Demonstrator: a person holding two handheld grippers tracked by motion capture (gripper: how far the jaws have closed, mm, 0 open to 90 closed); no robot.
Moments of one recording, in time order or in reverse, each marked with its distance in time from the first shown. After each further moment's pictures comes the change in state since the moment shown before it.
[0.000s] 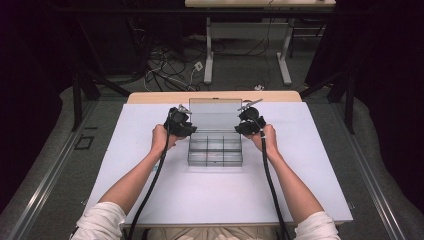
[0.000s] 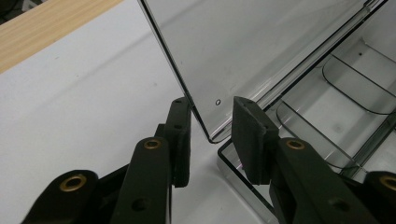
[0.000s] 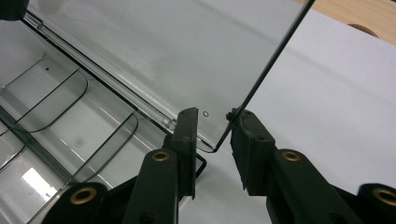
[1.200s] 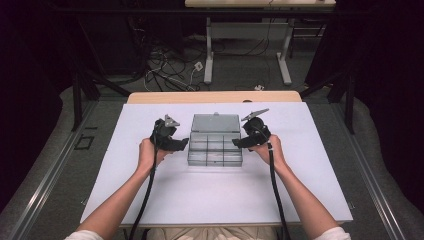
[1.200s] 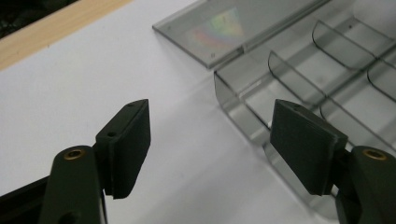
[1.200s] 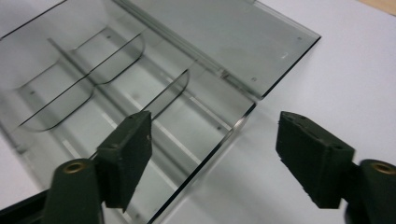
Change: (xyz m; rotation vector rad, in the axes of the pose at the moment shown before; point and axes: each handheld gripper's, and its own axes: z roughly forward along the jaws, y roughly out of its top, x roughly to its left) left arm -0.025 -0.051 -0.057 -0.035 0.123 -0.031; right arm 0.020 -0.033 -0.033 -0.032 0.085 -0.040
